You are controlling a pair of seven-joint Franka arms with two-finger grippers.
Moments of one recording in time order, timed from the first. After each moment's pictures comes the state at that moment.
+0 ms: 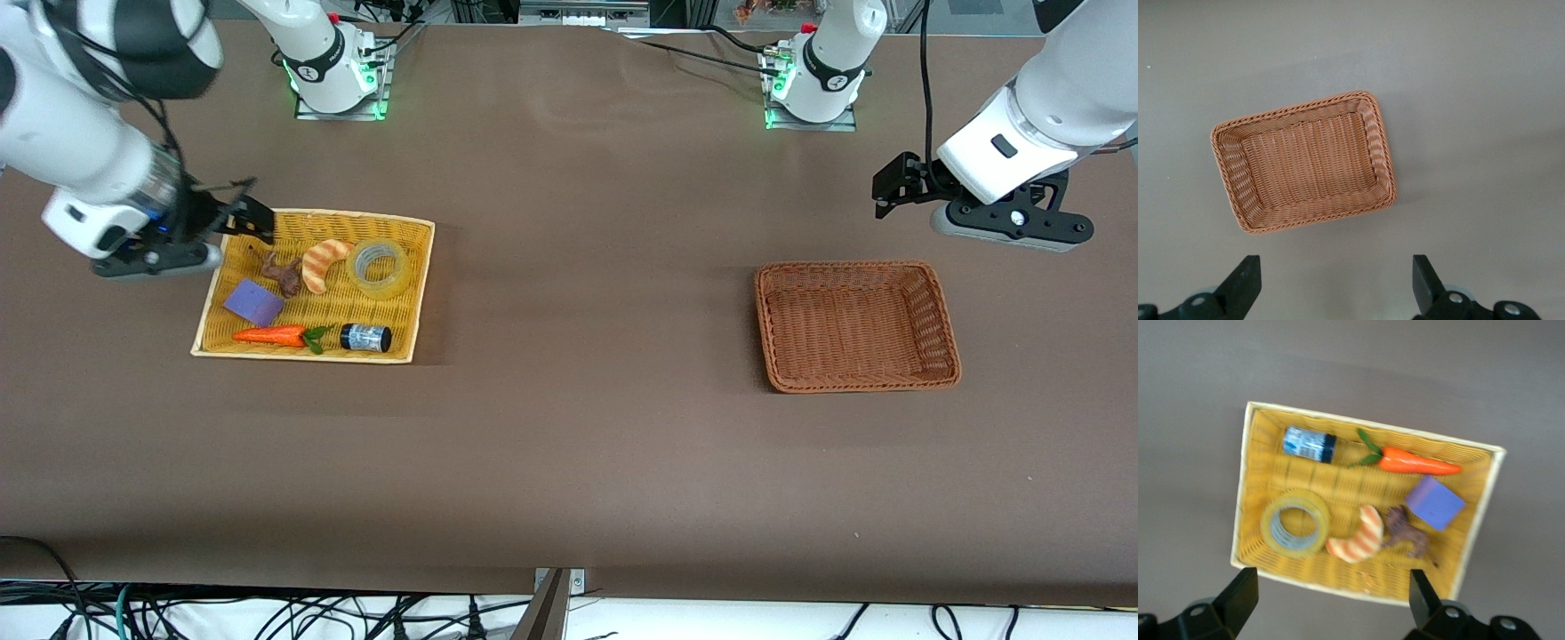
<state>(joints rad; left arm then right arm) -0.05 0.05 -0.15 -1.54 0.02 1.51 -0.04 0.06 0.02 0.11 -1.91 0.01 1.86 0.03</state>
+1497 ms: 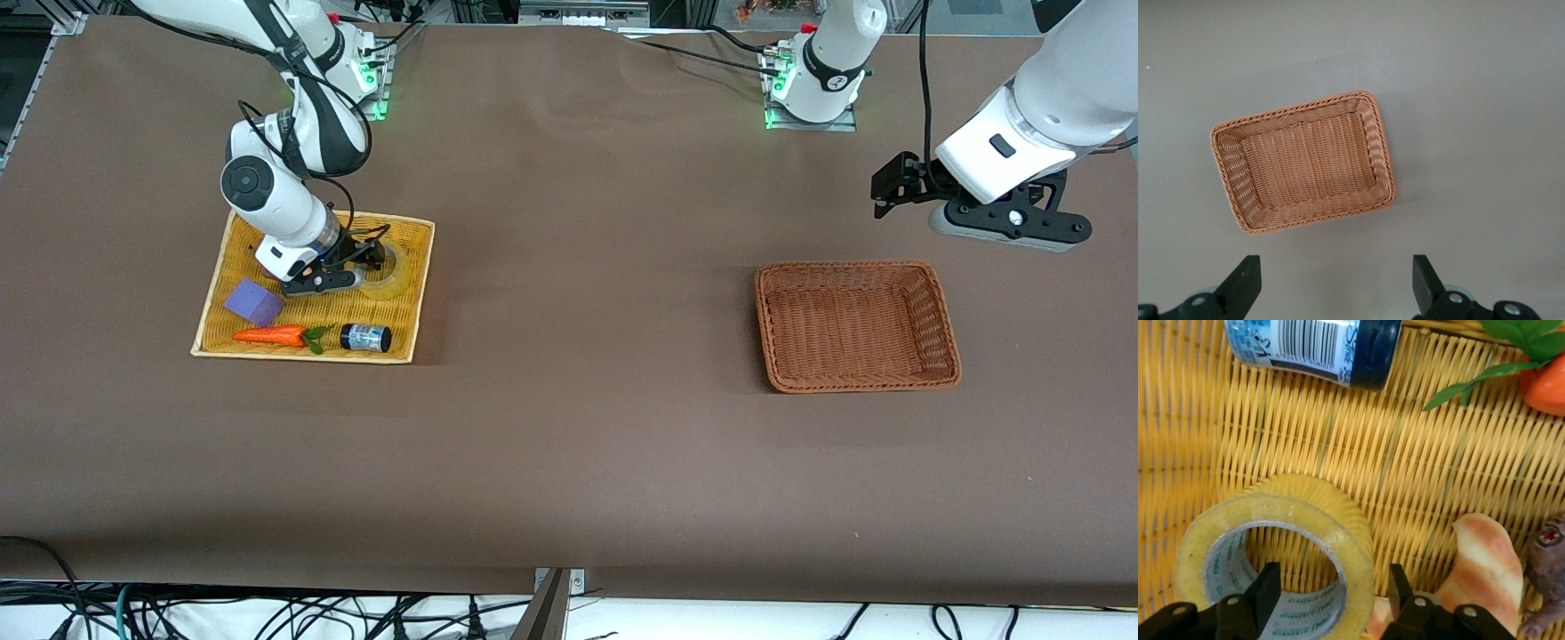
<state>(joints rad) -0.05 0.05 -0.15 -1.54 0.02 1.51 -0.03 0.06 0.21 0.19 -2.44 0.02 2.58 0.11</state>
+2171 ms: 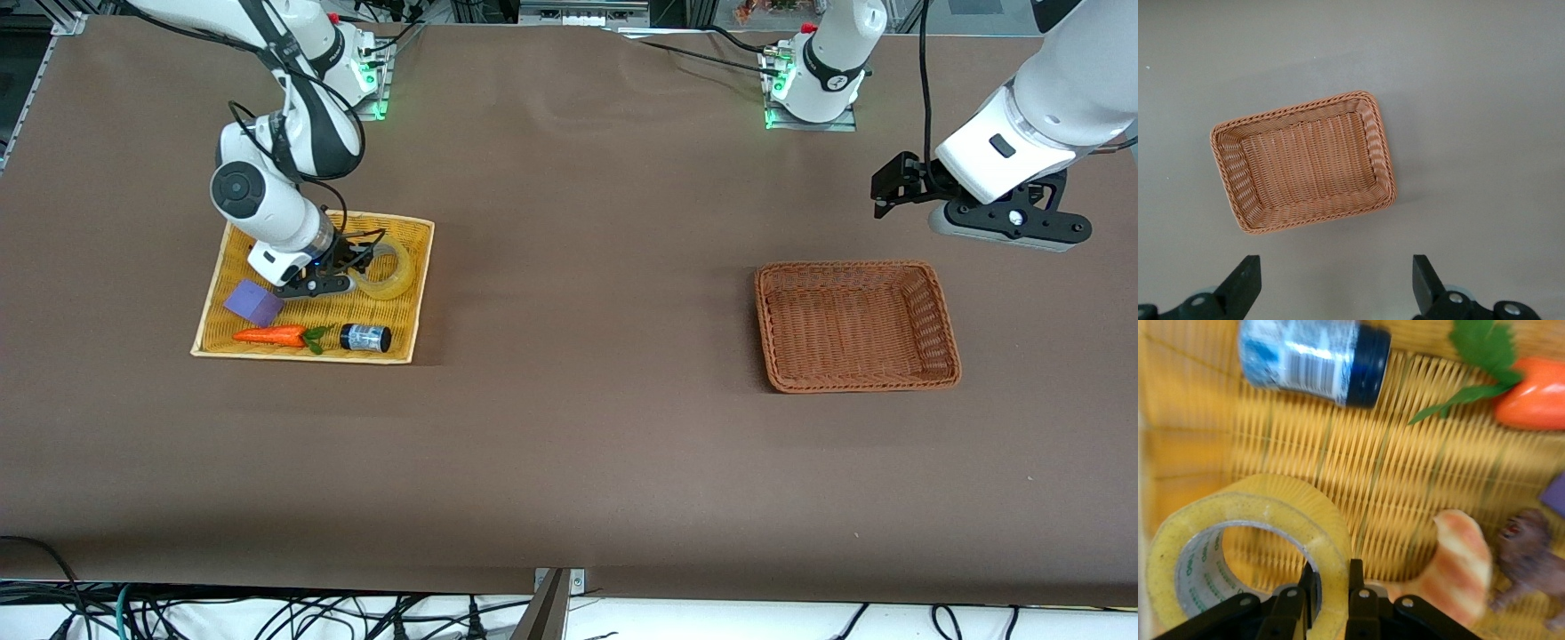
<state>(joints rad) -0.05 0.05 -0.15 -1.54 0.02 1.51 -0.03 0.06 0.18 0.18 -2.30 0.02 2.33 0.11</state>
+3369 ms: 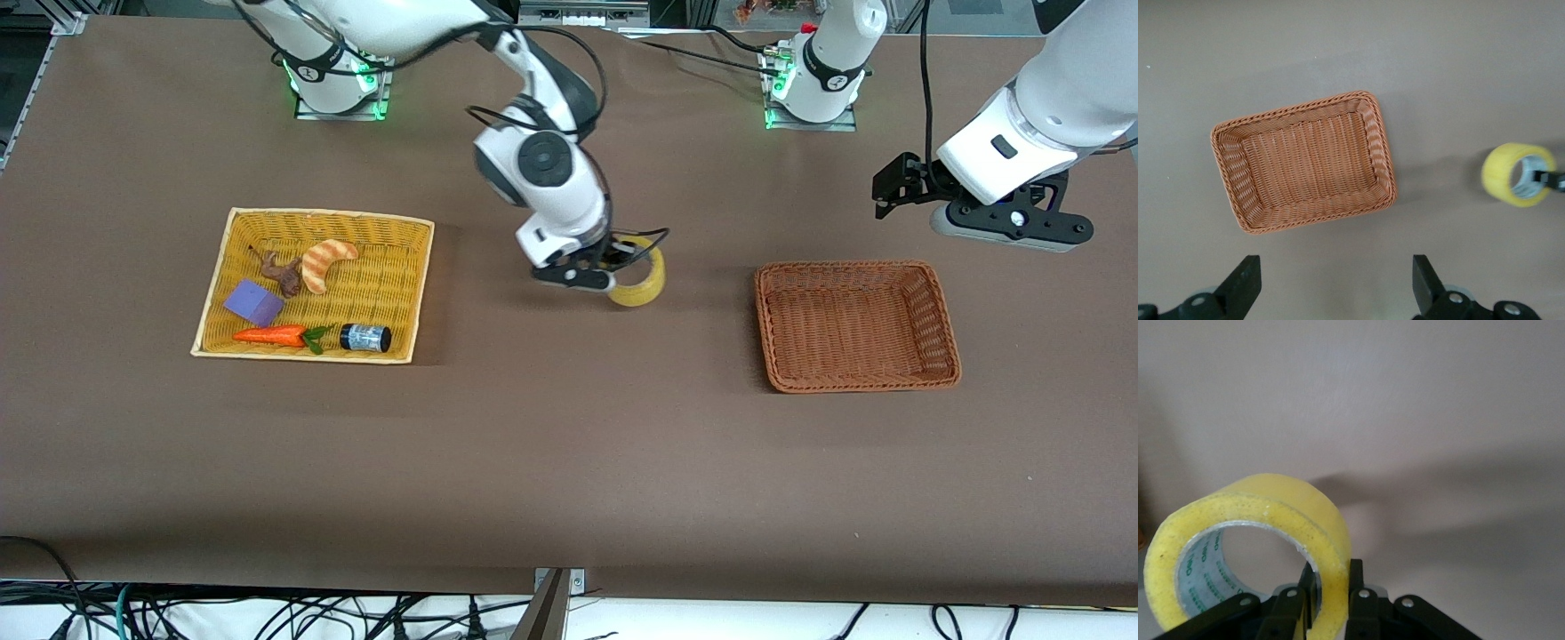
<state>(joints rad) -0.05 0.05 -0.15 -1.54 0.02 1.51 -0.03 0.71 0.75 0.24 -1.50 -0.03 2.41 1.15</state>
